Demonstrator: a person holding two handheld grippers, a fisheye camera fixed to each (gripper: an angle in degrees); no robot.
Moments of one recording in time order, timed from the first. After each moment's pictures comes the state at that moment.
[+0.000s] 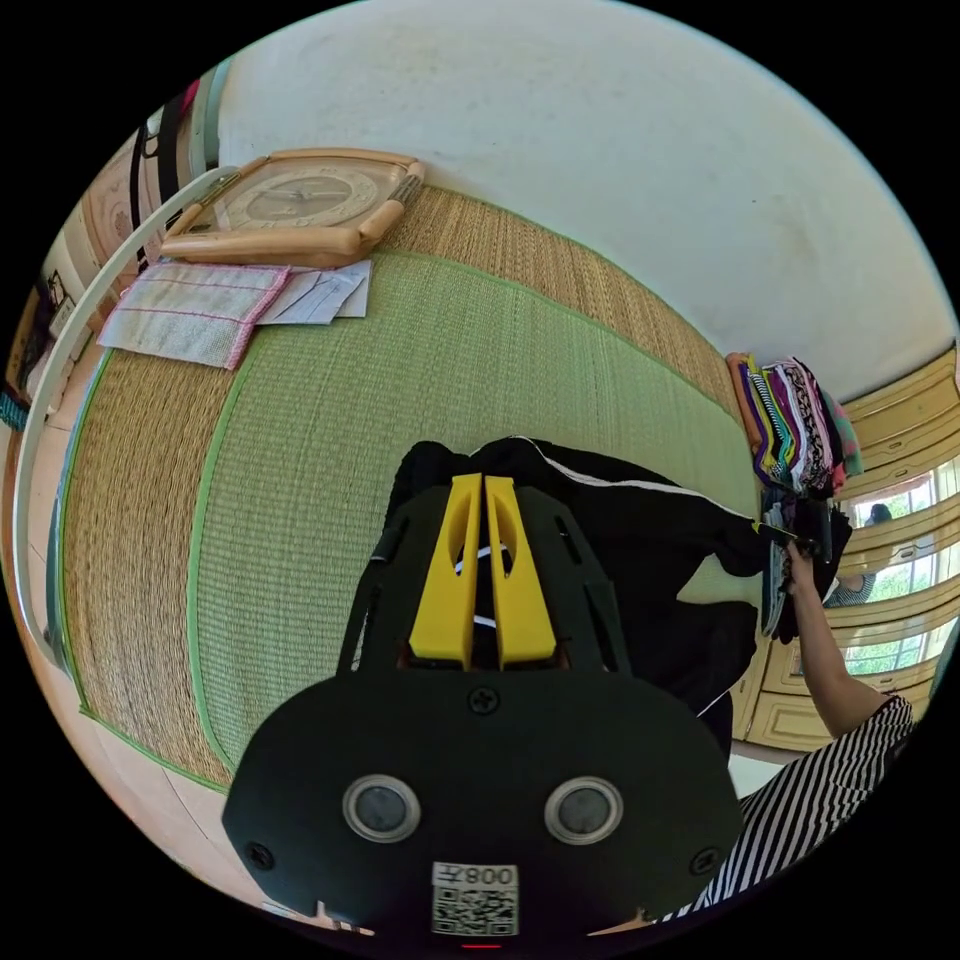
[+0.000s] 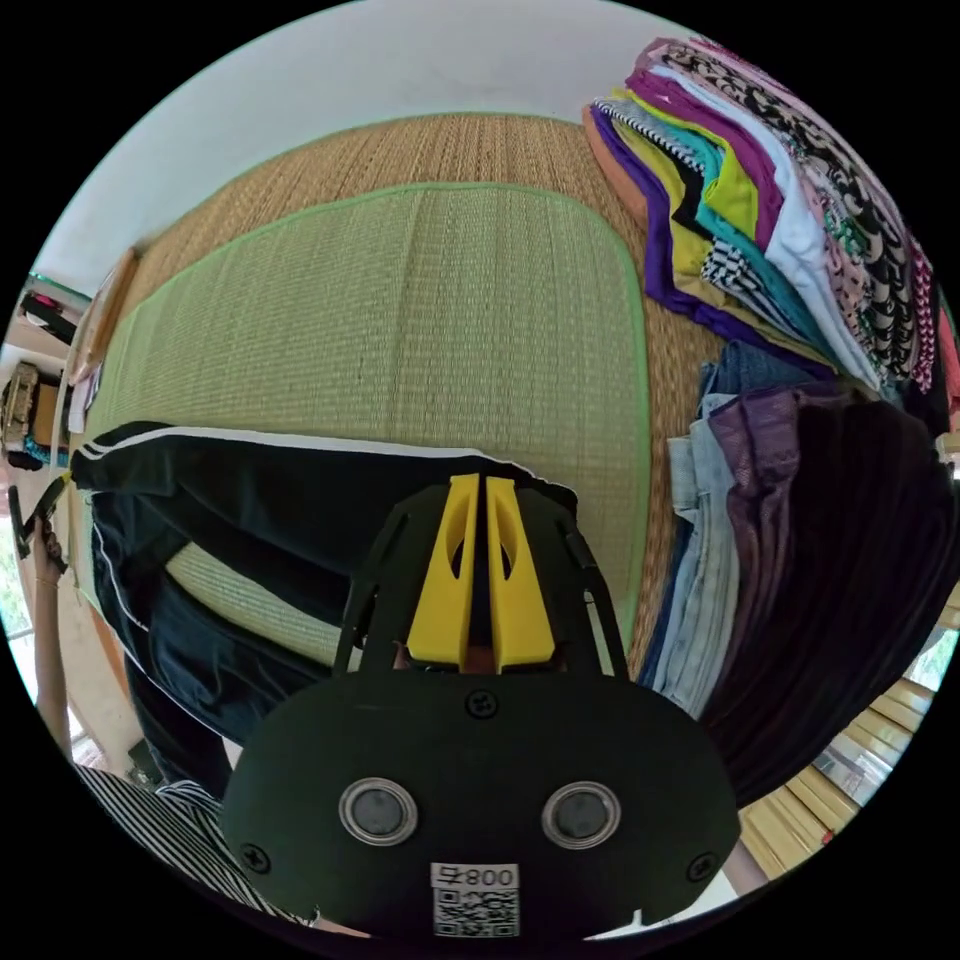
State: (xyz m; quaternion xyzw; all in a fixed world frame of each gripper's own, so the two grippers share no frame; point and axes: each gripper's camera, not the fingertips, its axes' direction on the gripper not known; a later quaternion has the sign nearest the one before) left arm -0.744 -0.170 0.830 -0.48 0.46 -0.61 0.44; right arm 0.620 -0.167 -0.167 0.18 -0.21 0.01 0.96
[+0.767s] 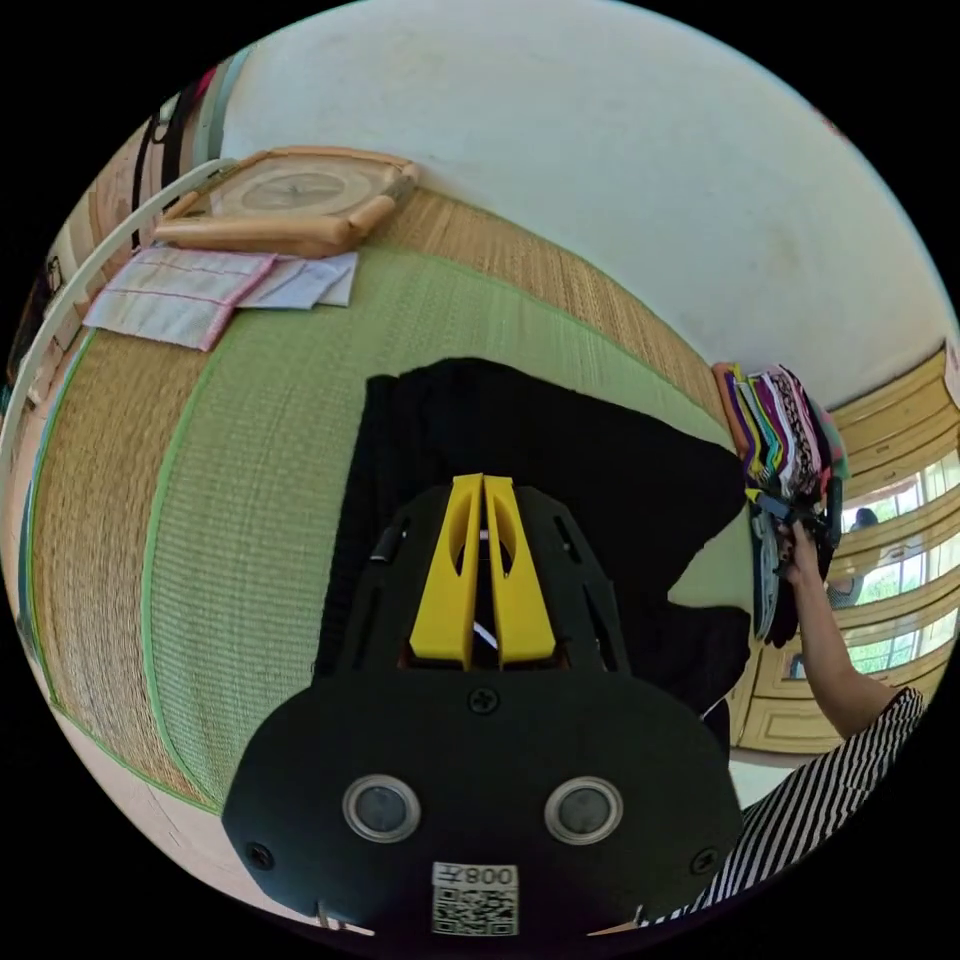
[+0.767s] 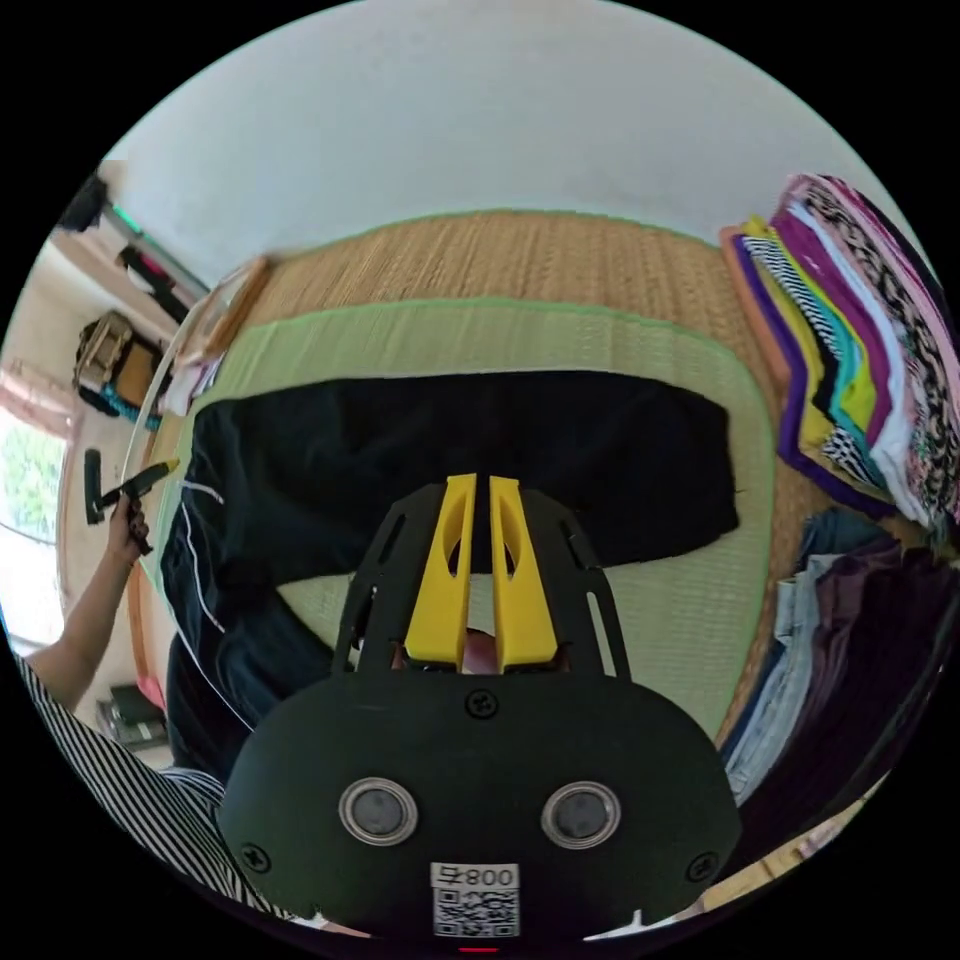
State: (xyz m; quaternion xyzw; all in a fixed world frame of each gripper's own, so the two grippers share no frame) left arm -0.715 -0.078 0.792 -0.49 0.61 -0.36 0.51; right arm 0.448 -0.215 -0.206 0.27 -0.30 -0.09 0.91
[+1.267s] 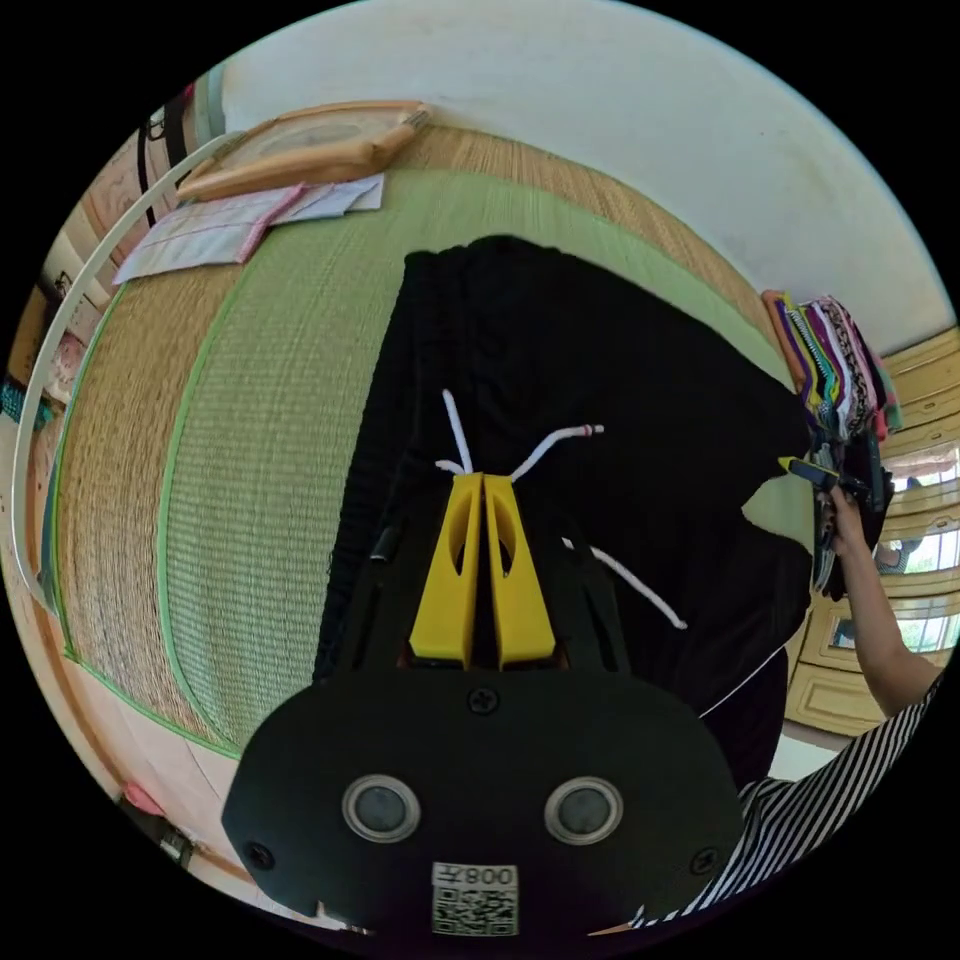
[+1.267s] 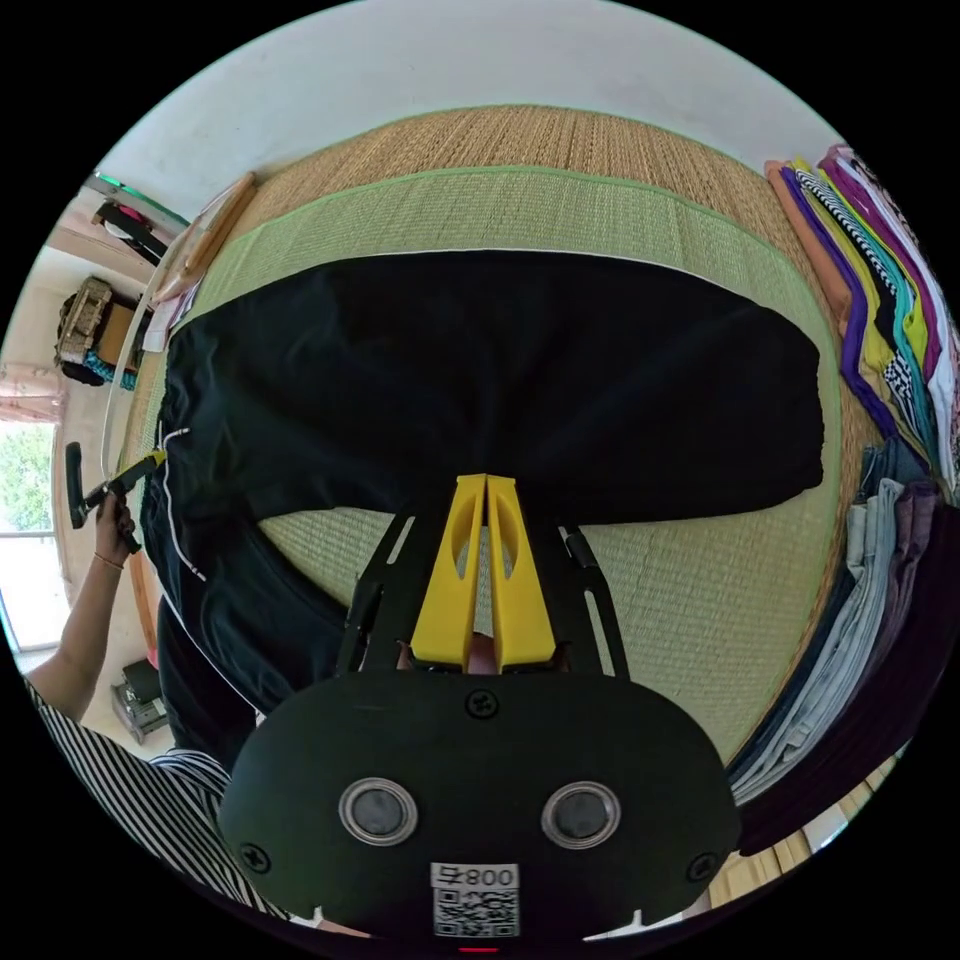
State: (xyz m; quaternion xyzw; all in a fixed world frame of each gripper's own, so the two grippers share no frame) left arm -0.724 -0.024 0.730 -0.53 0.60 -0.30 0.52; right arm 0.351 -0.220 -0.134 0.18 -0.30 -0.09 0.93
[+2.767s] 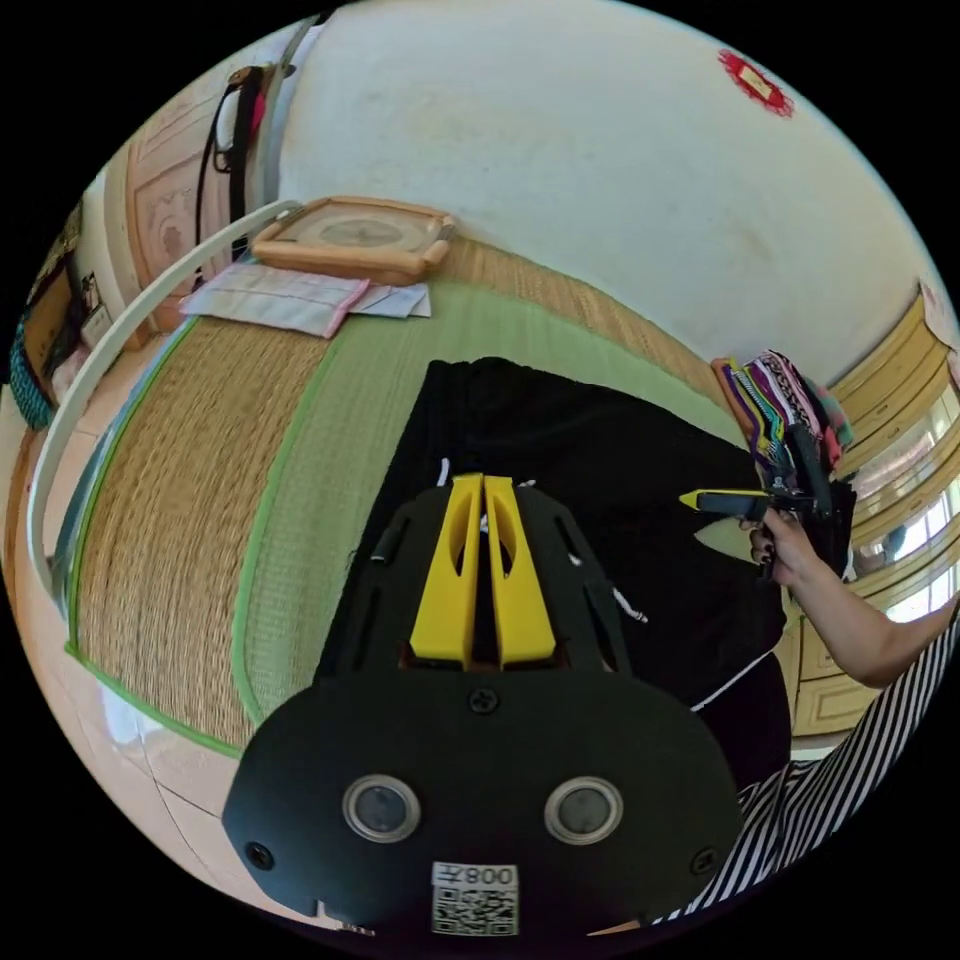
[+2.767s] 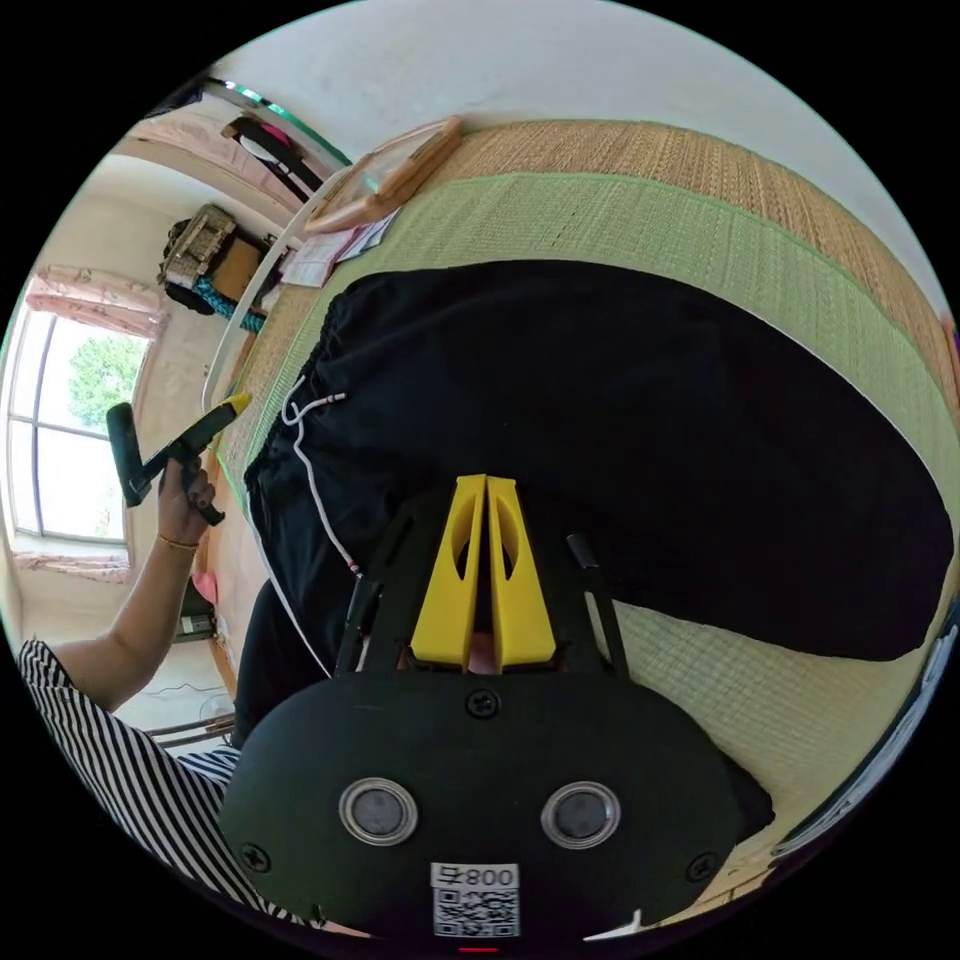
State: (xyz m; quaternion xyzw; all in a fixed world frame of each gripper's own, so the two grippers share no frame) left arm -0.769 0.008 0.696 -0.43 0.59 -0.38 0.57; right arm 0.131 -0.197 -0.150 0.21 -0.39 -0.22 0.87
